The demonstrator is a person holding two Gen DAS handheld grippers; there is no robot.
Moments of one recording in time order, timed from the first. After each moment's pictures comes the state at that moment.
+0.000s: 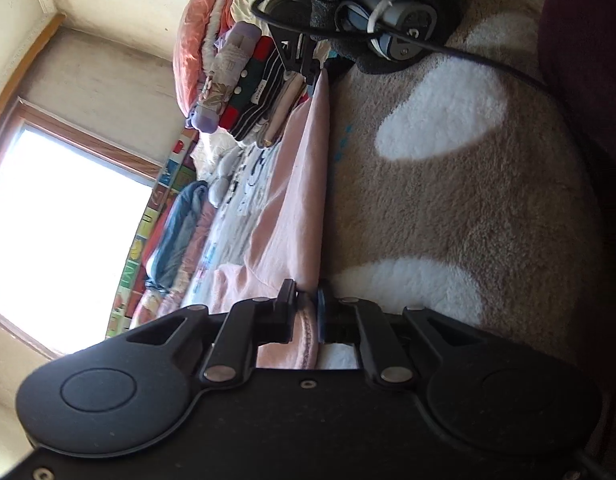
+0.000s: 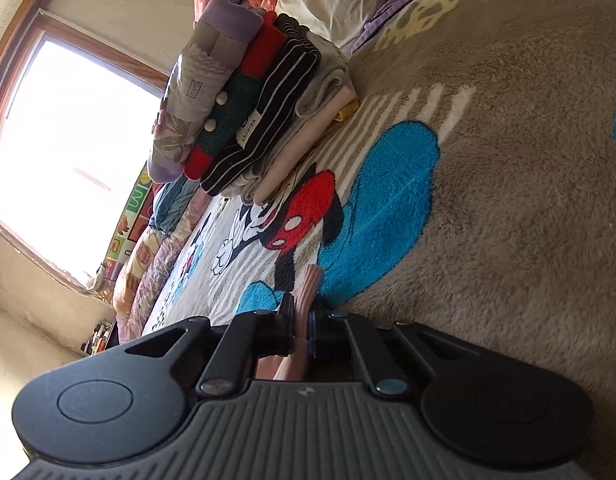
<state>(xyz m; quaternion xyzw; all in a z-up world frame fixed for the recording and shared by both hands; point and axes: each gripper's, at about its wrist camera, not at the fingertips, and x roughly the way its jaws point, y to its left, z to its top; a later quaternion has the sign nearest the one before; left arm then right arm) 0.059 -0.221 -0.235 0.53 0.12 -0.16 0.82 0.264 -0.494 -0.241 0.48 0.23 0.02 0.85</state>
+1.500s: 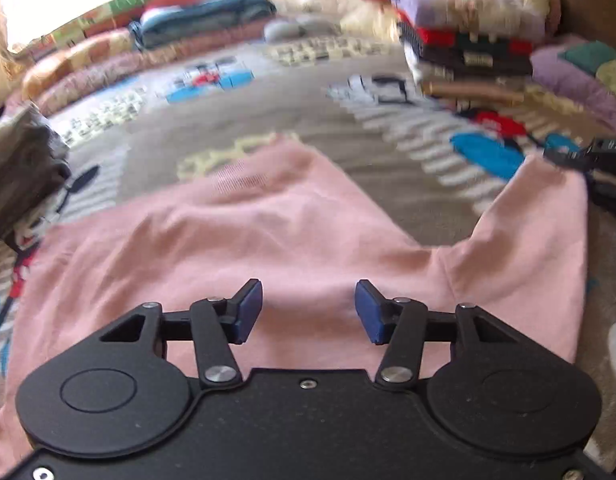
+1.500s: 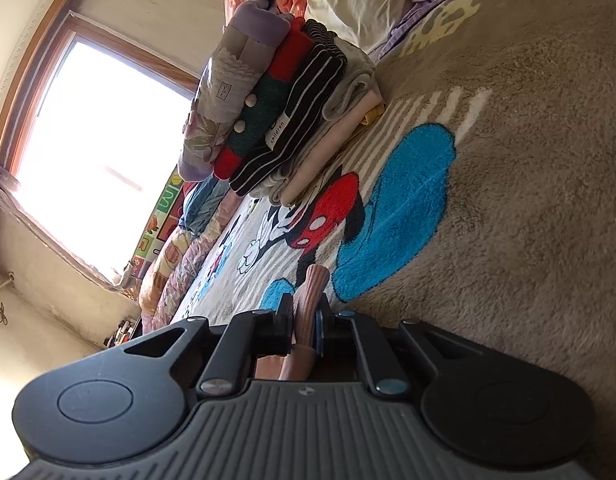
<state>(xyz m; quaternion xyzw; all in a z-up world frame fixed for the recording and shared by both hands) 0.258 -0.120 -0.160 0.10 0.39 -0.12 0.91 0.254 -0.493 -0.245 0.48 0.20 0.06 0.85</state>
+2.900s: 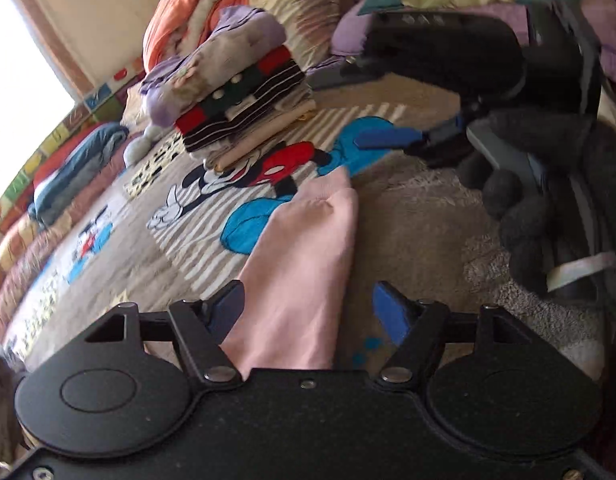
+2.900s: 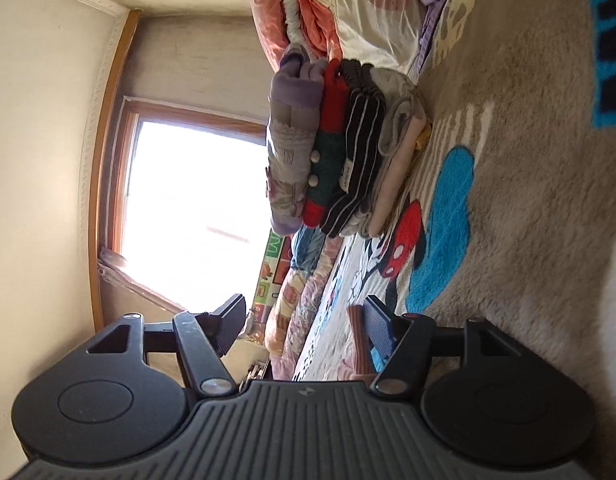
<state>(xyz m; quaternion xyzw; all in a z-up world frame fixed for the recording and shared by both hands) 0.175 -0.337 -0.165 0.37 0.24 -0.24 0.87 0.220 -0.536 -0.252 0.59 0.07 0.16 0.78</state>
